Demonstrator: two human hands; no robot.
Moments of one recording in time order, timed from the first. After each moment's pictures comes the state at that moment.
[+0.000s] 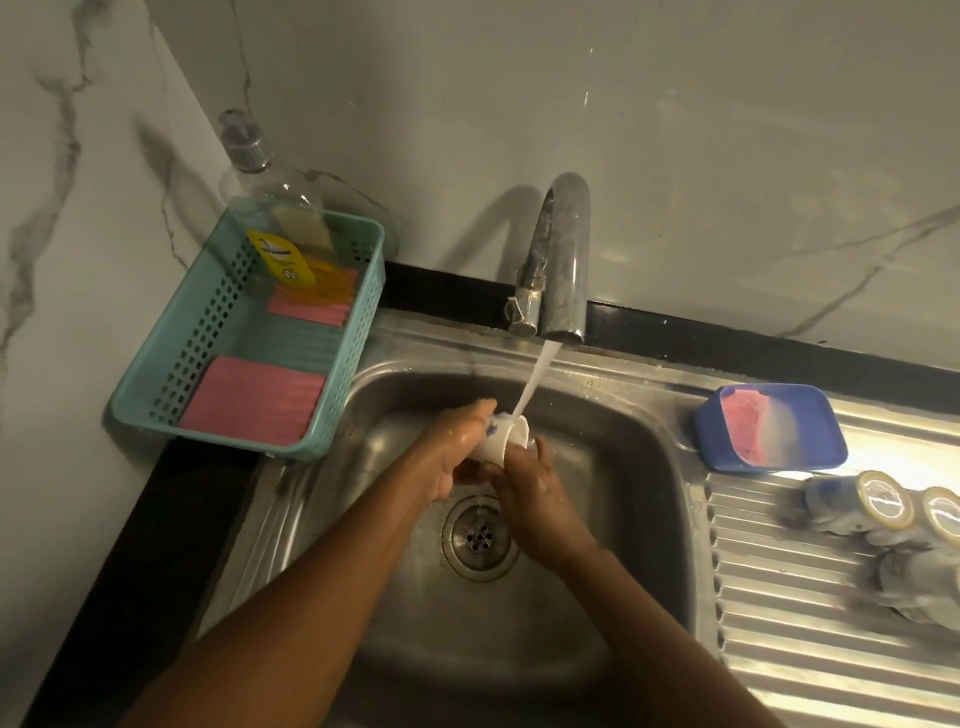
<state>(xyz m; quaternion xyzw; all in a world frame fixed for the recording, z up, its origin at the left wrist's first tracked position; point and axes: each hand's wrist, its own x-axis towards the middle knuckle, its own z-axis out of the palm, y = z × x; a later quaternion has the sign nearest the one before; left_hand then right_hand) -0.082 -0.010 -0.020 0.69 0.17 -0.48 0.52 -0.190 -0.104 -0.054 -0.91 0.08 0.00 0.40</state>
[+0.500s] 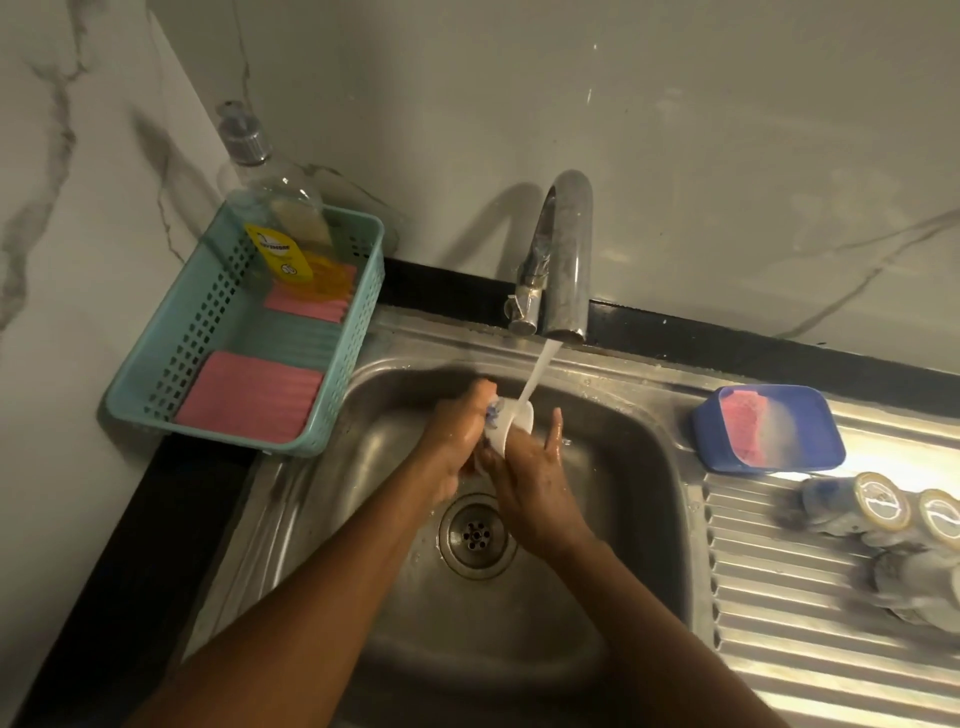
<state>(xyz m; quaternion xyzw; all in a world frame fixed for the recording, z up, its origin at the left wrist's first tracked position) -0.086 -0.013 -0.021 0.69 0.13 -0.40 0.59 -0.185 -0.100 -0.042 -0.92 0.06 -0.02 0.38</state>
